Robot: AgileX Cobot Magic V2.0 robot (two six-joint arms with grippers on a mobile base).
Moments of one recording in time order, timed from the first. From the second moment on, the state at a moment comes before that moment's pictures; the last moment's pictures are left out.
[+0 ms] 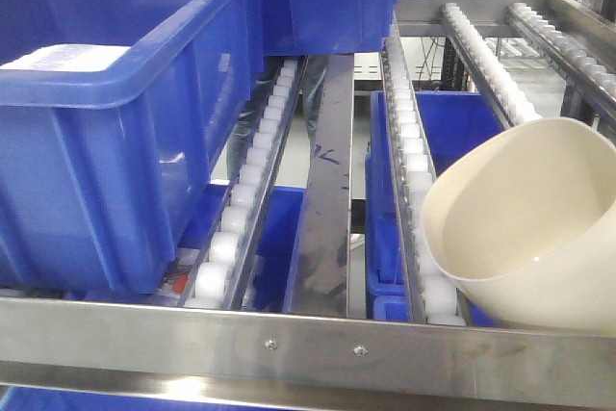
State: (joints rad) left arm -0.13 -0.01 0.01 0.00 0.16 0.04; right arm 0.08 -0.01 -0.10 0.01 0.42 -0.02
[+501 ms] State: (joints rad) left arm -0.13 -0.01 0.01 0.00 0.16 0.04; right arm 0.08 -0.01 0.03 0.02 0.21 -0.02
